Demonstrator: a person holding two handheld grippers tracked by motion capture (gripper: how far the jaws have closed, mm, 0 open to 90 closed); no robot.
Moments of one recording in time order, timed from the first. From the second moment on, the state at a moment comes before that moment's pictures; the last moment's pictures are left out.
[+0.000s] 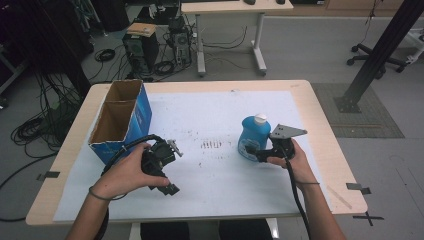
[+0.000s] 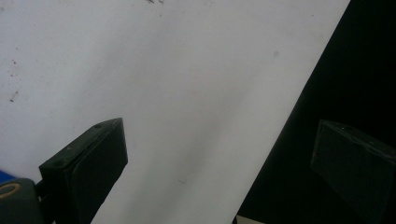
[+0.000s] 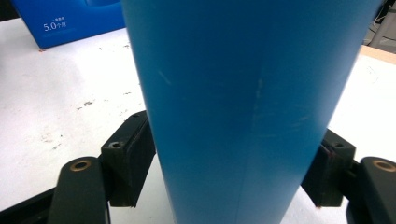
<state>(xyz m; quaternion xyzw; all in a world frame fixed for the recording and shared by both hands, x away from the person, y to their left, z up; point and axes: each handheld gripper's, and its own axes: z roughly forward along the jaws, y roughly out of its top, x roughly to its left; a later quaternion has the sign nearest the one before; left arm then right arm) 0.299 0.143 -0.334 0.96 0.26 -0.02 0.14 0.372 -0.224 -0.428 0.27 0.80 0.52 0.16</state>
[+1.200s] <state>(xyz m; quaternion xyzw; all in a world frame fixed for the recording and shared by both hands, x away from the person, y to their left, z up) 0.308 0.138 -0.312 0.96 0.25 -0.01 0.15 0.373 -0.225 -0.423 0.25 0.80 0.52 0.17</state>
